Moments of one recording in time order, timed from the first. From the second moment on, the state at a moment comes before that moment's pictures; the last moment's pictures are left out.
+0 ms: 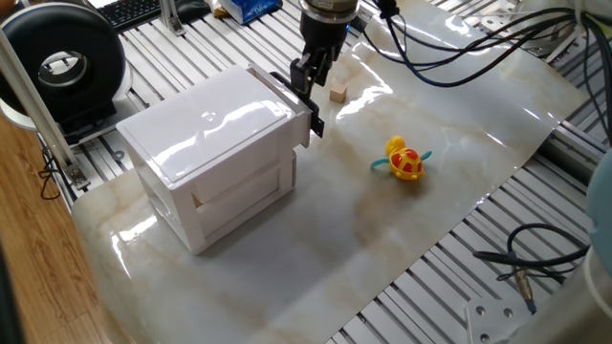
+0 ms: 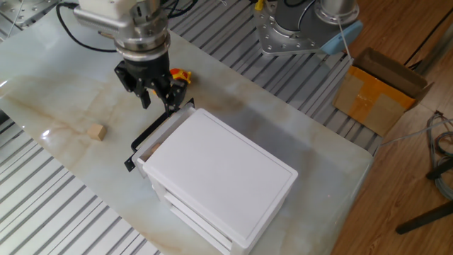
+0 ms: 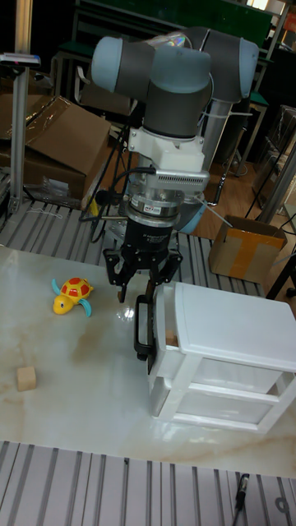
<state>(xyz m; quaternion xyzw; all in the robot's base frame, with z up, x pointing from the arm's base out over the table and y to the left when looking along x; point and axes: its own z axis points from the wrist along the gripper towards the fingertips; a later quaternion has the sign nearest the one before) 0.559 -0.005 0.175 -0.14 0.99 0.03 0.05</state>
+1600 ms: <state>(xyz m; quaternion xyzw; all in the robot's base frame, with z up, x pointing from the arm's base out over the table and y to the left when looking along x) 0.569 0.046 0.206 -0.08 0.99 0.05 0.06</state>
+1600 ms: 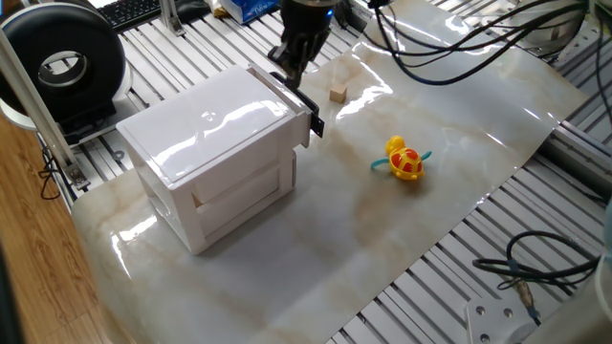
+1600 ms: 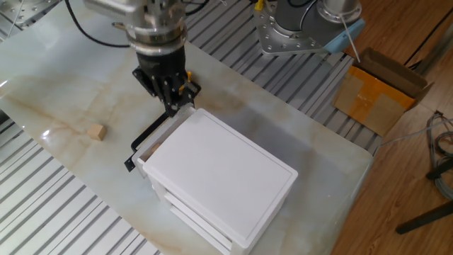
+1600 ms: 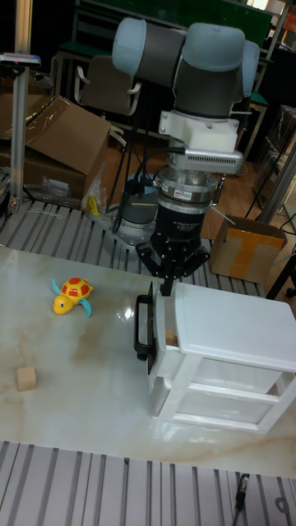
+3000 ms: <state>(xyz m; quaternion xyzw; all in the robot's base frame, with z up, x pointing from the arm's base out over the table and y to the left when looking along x) 0.578 0.026 0.179 -0.13 0.99 0.04 0.06</state>
